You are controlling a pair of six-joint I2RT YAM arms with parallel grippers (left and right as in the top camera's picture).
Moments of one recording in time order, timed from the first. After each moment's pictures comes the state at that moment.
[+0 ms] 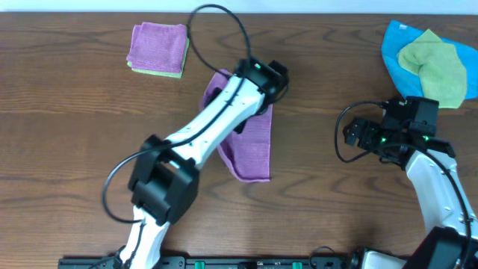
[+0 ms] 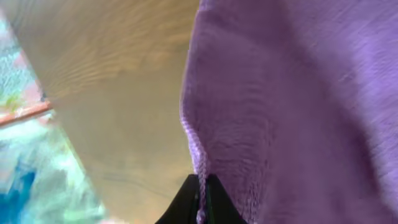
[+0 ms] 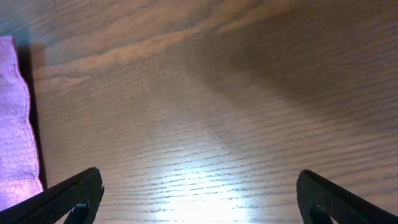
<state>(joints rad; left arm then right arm) -0.67 2.13 1.95 -1.63 -0.55 -0.39 -0.25 1.42 0.85 -0.55 -0.27 0.14</state>
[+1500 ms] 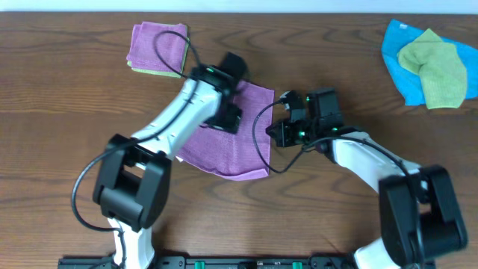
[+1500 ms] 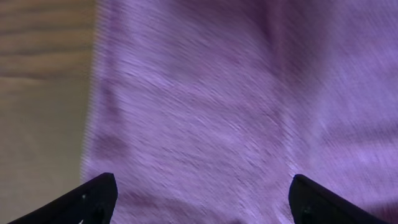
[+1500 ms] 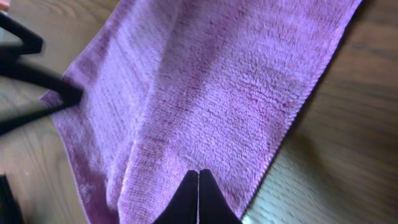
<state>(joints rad) -0.45 1.99 1.58 -1.06 -0.08 -0.24 0.28 1.74 0.85 -0.07 -0.59 0.26</state>
